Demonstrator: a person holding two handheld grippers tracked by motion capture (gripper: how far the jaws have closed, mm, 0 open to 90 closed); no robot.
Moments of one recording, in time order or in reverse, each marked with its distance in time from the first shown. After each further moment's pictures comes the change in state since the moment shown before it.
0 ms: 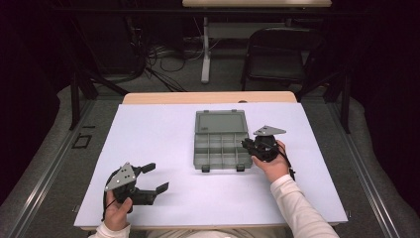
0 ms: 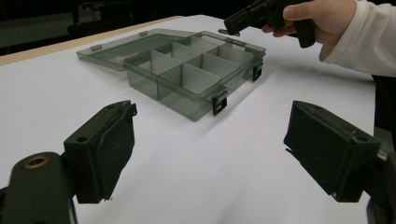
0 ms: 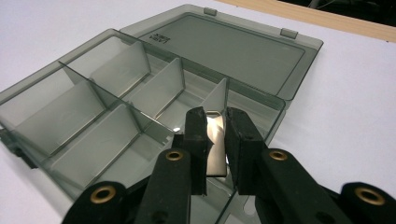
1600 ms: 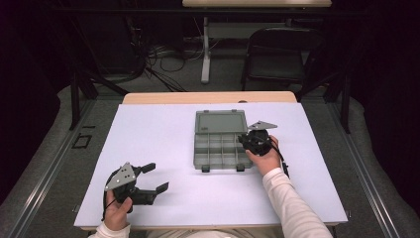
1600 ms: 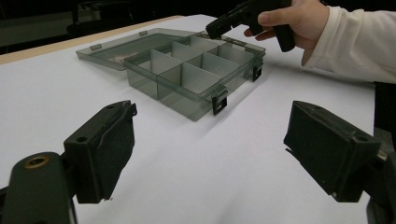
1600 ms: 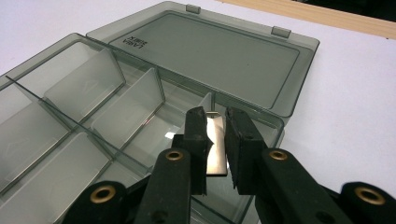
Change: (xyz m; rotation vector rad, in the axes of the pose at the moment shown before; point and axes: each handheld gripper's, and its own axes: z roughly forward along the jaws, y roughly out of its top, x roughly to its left) left arm 0.001 0.000 0.001 -0.003 0.002 -0.005; right arm -0.004 0.007 0.031 0.017 -0.055 0.023
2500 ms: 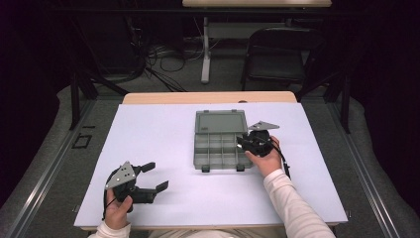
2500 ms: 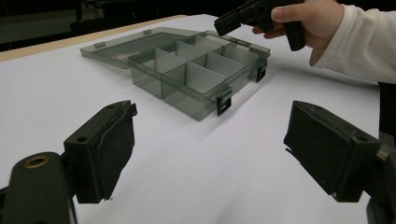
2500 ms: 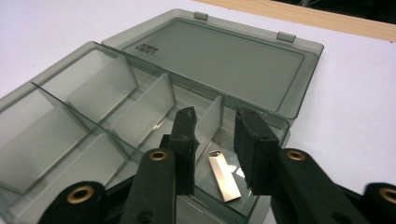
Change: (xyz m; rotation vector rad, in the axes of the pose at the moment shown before) left arm 0.003 -0.001 0.001 0.002 0.010 -0.017; right arm 0.004 0.002 -0.010 -0.021 0.029 0.012
